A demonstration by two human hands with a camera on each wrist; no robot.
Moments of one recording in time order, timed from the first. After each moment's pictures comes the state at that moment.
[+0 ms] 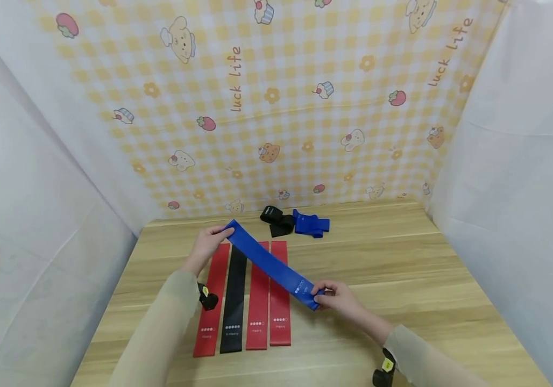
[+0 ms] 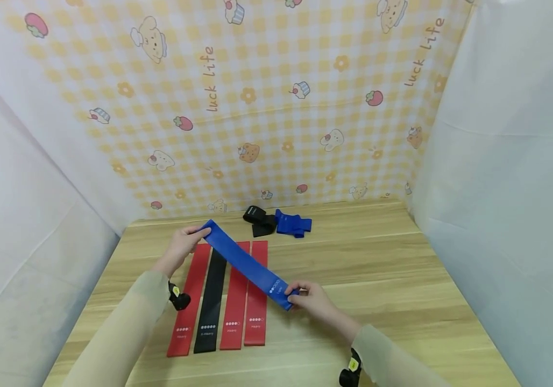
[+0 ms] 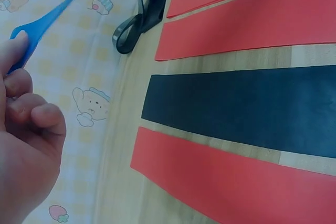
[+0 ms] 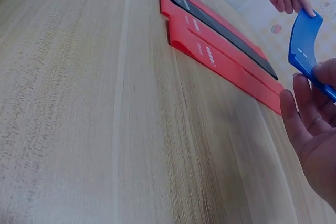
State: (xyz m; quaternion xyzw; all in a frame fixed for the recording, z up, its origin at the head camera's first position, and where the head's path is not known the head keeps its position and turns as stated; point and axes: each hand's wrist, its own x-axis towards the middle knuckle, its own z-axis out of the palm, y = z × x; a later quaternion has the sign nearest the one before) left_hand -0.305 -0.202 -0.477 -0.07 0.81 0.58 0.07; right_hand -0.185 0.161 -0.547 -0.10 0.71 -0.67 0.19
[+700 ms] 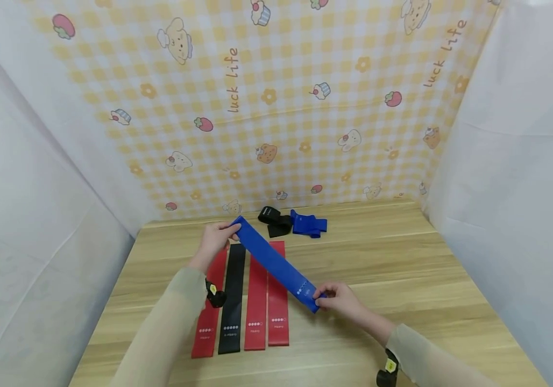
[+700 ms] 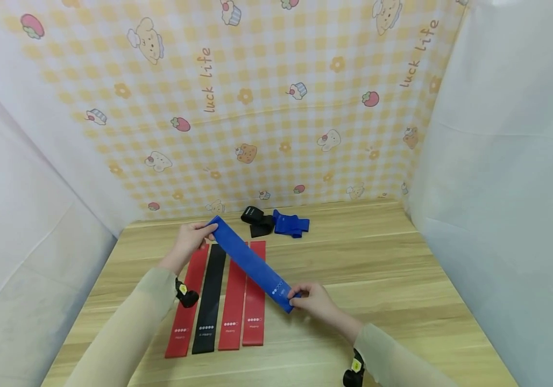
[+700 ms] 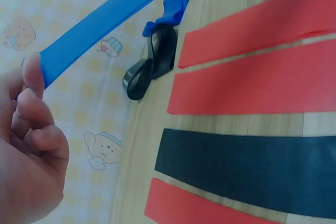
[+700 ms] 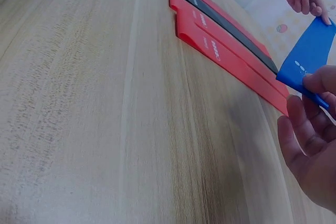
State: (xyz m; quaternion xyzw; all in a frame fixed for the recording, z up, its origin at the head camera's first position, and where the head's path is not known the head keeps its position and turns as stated) left_hand -0.310 -0.173 -0.462 -0.08 0.79 0.60 0.06; right_hand -0.183 0.167 -0.545 -0.08 0.78 -0.60 0.16
